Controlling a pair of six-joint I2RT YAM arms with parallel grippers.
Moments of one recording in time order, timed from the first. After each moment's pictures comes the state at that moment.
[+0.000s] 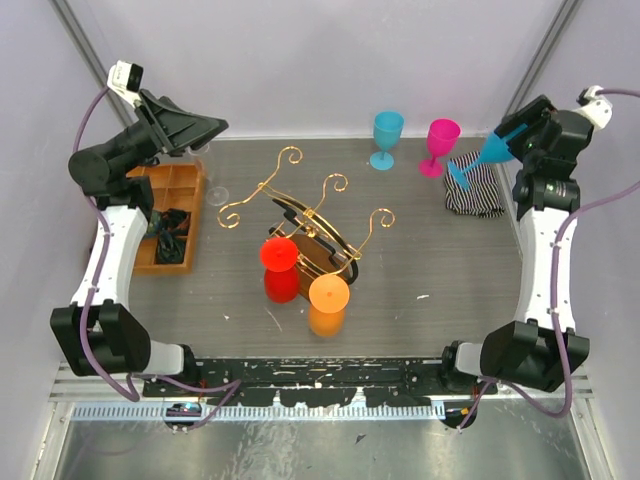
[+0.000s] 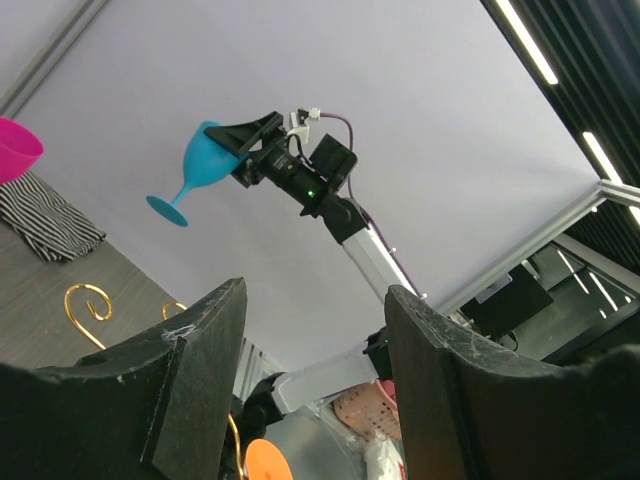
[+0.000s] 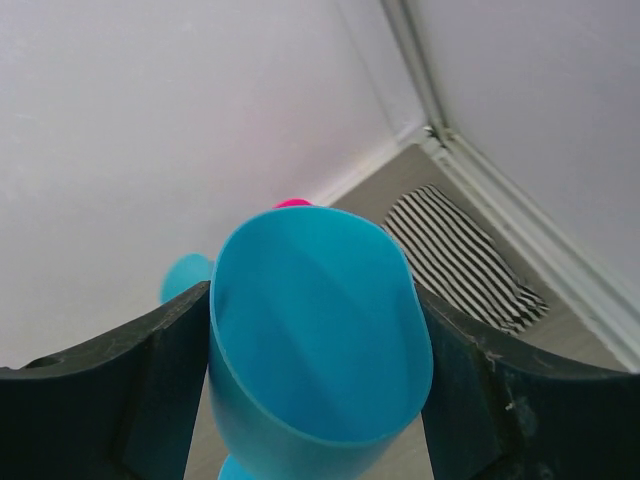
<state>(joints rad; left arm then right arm) 0.07 1.39 1.30 1.04 1.09 -1.78 -0.28 1.33 1.49 -0.32 0.04 0.54</state>
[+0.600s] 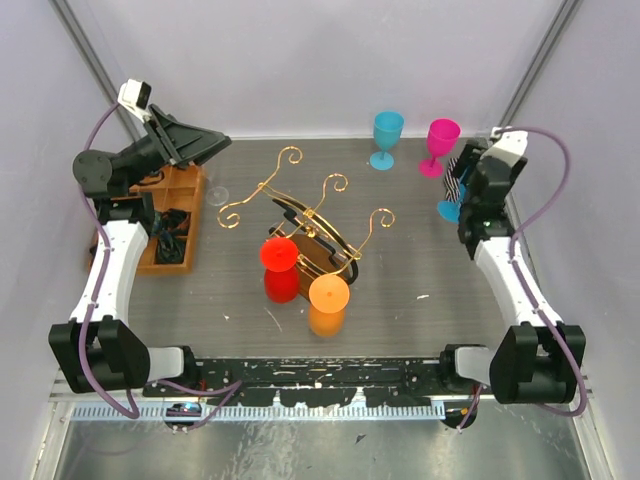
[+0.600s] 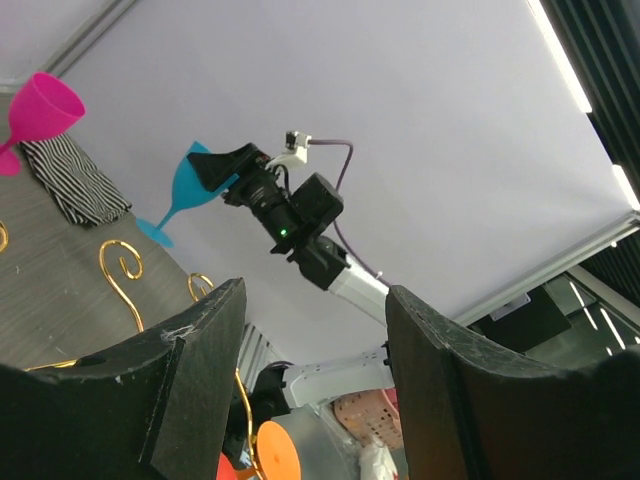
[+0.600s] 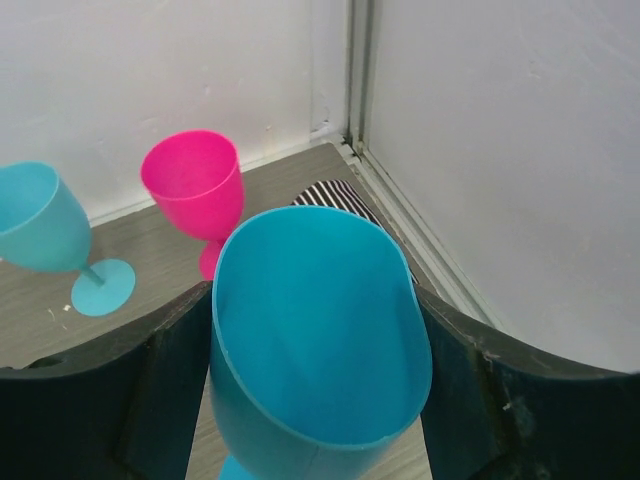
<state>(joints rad) 0.07 1.30 1.19 0.82 1.10 -1.61 -0.04 1.22 0.98 0.12 0.42 0.12</state>
